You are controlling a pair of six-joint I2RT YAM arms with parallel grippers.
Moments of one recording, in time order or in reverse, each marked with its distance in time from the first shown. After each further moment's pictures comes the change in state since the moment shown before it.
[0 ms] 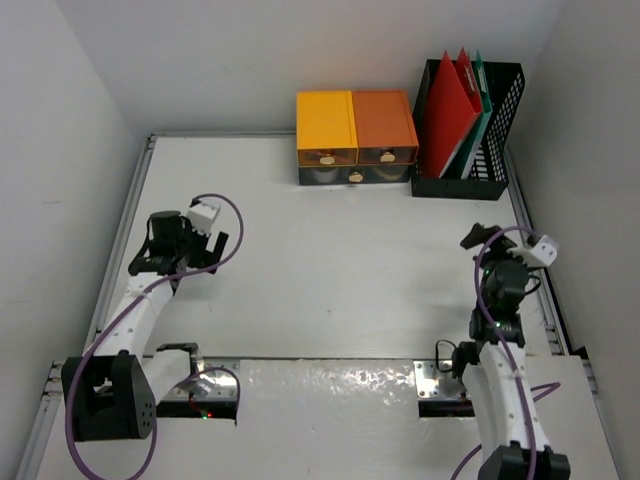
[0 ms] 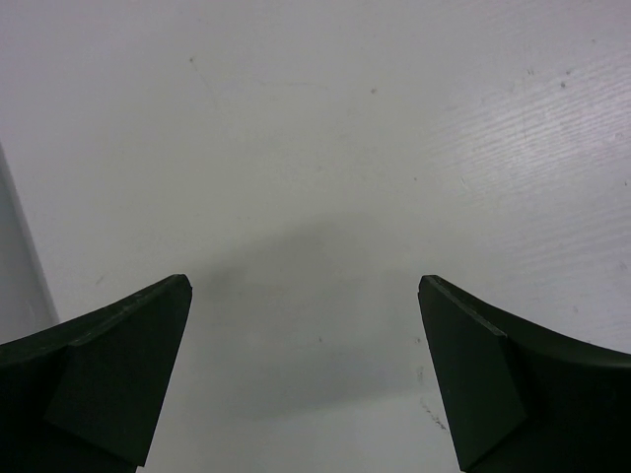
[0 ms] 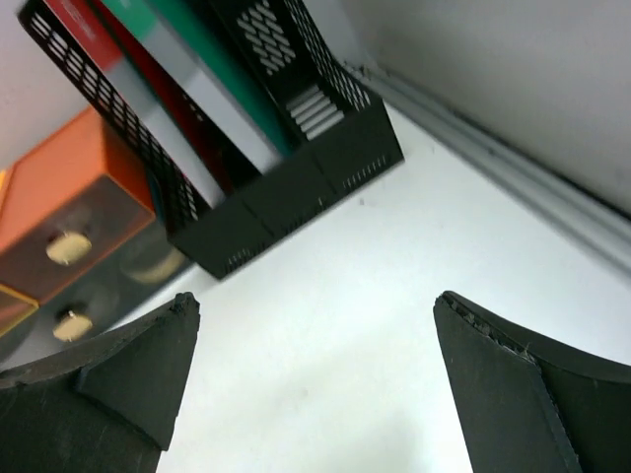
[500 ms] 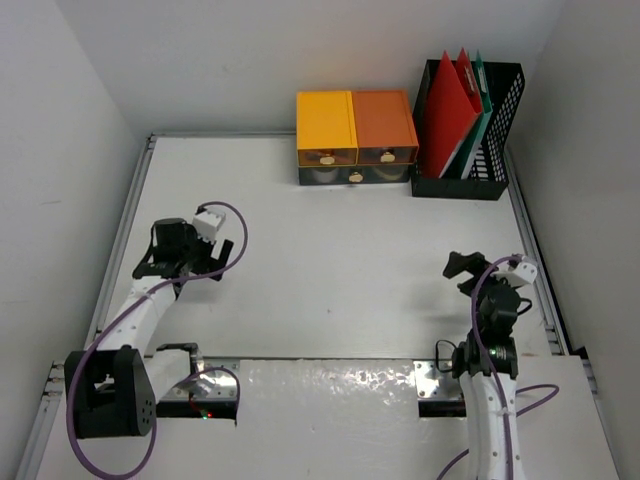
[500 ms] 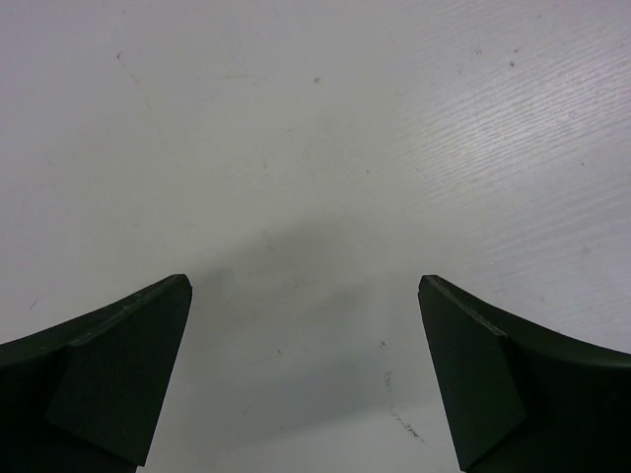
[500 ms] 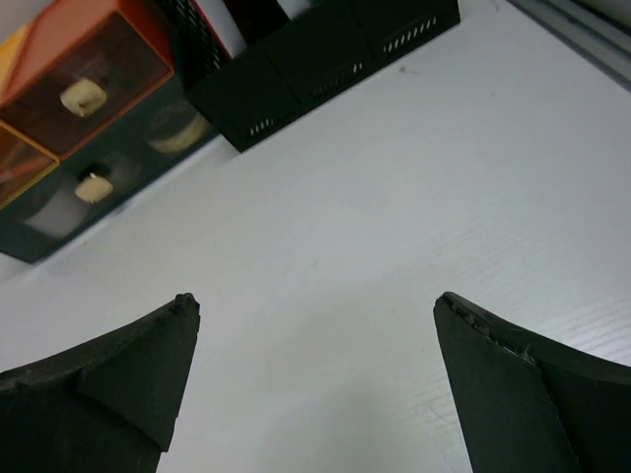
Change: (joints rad) left arm 0.002 0.002 -0.089 0.062 0.093 -0.003; right arm 0.001 -0.444 -0.190 -0.356 -0.205 0.050
